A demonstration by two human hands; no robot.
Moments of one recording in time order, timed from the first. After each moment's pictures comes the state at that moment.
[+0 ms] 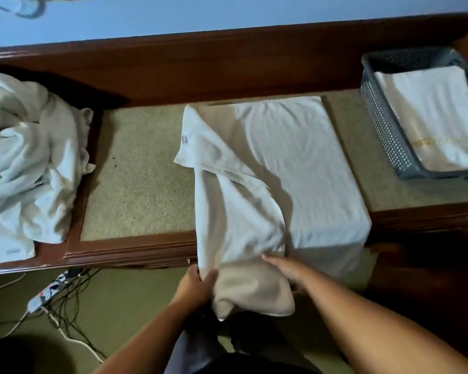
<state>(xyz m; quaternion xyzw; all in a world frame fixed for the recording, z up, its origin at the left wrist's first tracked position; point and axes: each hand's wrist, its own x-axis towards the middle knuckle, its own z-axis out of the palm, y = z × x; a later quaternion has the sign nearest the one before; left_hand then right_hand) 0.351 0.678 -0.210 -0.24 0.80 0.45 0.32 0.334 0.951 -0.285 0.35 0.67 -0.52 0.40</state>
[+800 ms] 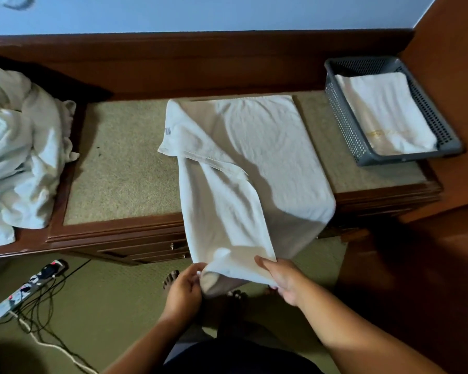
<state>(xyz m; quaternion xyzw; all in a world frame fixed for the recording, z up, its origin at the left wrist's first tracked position) 0.435 0.690 -0.184 -0.12 0.82 0.52 0.21 0.422 0.930 -0.183 0.43 0.60 -0.60 0.30</state>
